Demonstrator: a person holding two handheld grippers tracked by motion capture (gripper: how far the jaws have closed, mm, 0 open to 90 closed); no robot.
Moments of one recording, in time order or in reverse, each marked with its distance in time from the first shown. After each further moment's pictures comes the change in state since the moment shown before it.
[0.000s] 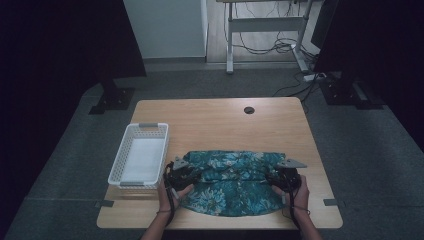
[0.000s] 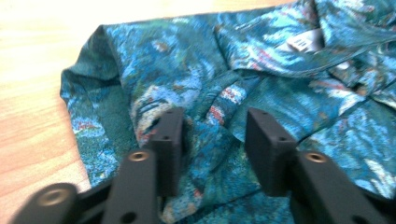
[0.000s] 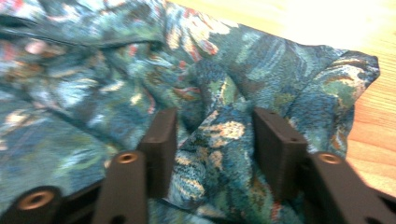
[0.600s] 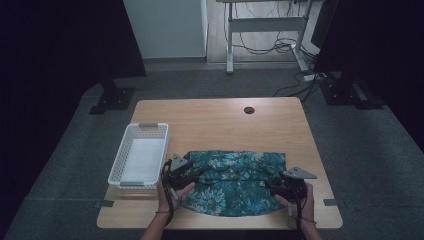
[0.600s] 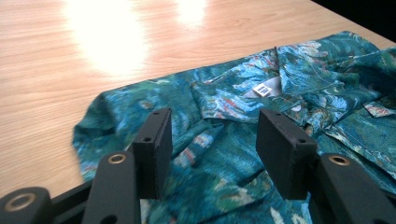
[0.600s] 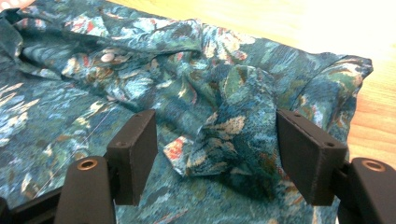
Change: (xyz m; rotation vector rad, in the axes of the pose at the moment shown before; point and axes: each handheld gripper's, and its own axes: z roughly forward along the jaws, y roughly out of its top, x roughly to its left) left arm -0.017 0.023 -0.022 -0.091 -0.005 0.036; right arm 0.013 -0.012 -0.037 -0.083 0.063 0.004
